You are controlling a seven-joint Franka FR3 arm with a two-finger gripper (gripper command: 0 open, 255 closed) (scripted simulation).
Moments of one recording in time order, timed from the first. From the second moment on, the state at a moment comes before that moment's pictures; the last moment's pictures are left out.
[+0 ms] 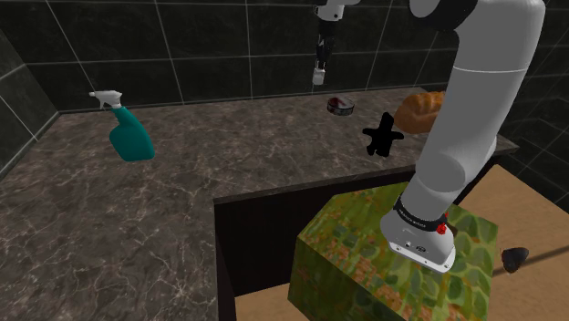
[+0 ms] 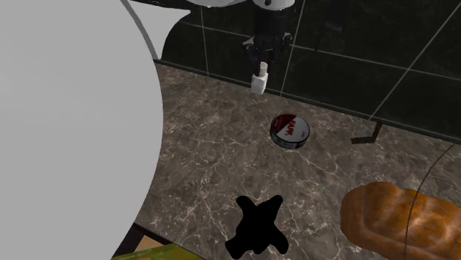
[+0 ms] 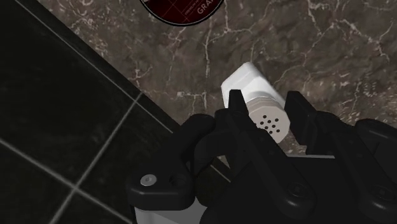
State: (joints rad) arm -0.16 0.22 -0.34 -1.63 0.08 1.83 -0.69
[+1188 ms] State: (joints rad) arm -0.28 0.14 -0.43 -1.75 0.06 1.87 -0.89
